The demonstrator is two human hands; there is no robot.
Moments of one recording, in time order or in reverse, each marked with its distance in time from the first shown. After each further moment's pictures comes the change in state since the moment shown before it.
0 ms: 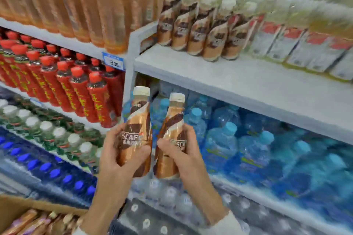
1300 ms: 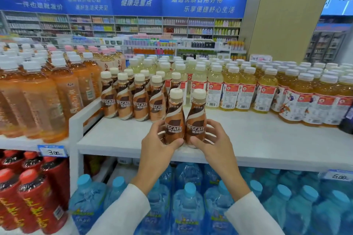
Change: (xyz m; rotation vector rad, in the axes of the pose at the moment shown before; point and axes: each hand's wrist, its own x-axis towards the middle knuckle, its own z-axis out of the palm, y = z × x) left_hand 0.149 0.046 0.216 0.205 -0.394 0.255; right_hand 0.085 -0.119 -0.167 -0.405 0.545 -0.408
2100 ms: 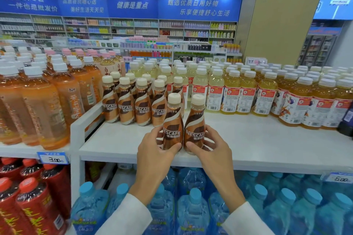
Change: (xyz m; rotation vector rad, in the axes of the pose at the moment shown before) left_hand -0.001 -0.001 -0.014 0.144 0.099 -0.010; right_hand -0.011 -0.001 0.024 -0.038 0.087 -0.019
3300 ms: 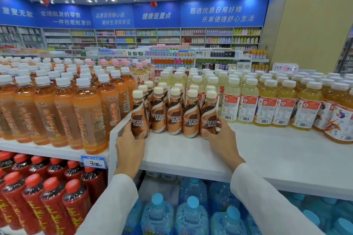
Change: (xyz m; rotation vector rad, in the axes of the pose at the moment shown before) left_hand 0.094 -0.075 -0.106 0.211 0.260 -0.170; right_hand 0.096 0.003 0.076 -0.182 -0.052 0.050
